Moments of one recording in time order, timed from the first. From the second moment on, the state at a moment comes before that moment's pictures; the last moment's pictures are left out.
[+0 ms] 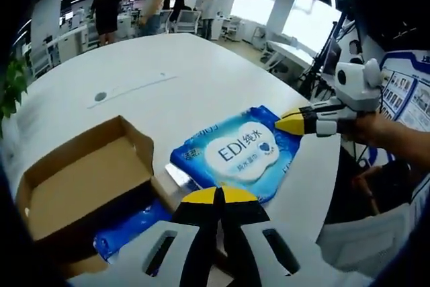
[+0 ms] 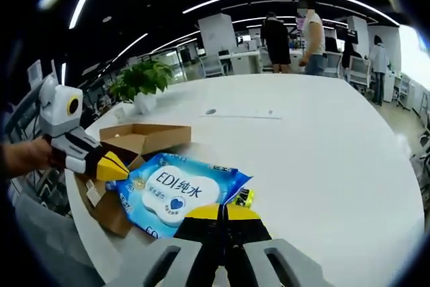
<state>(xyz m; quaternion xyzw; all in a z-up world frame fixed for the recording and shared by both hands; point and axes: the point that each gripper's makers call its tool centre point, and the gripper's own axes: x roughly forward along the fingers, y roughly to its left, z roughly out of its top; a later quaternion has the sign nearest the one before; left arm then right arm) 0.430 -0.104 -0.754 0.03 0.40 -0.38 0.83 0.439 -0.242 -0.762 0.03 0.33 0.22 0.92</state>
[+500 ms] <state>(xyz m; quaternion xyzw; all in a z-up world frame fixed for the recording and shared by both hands) 0.435 -0.103 -0.766 0.05 0.42 -0.37 0.83 0.451 -0.239 -0.782 0.04 0.33 0.23 0.91</state>
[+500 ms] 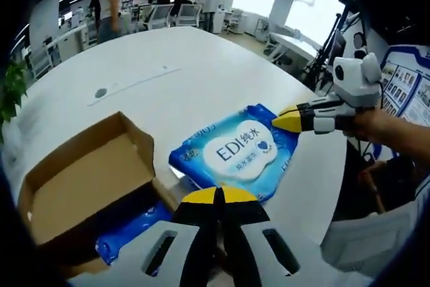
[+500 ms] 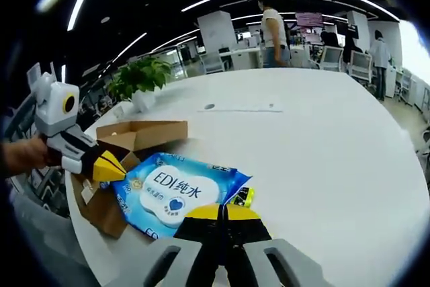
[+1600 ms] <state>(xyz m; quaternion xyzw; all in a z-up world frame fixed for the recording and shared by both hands) 0.438 -0.111 -0.794 0.12 0.43 -0.36 0.82 0.462 -0.247 -0.821 0.06 0.33 0.22 0.91</state>
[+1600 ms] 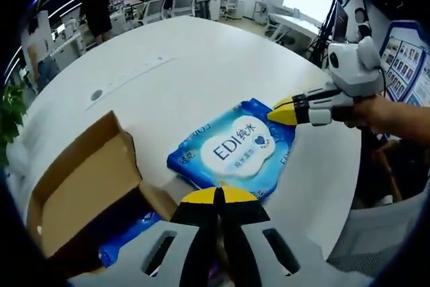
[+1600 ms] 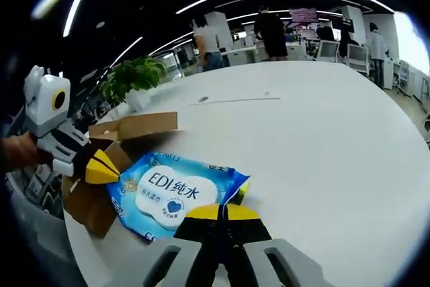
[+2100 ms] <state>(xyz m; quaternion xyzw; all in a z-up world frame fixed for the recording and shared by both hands) 0.436 -0.109 -0.801 0.18 0.42 -0.36 0.81 0.461 -0.247 -0.823 0.07 0.33 0.22 0.92</state>
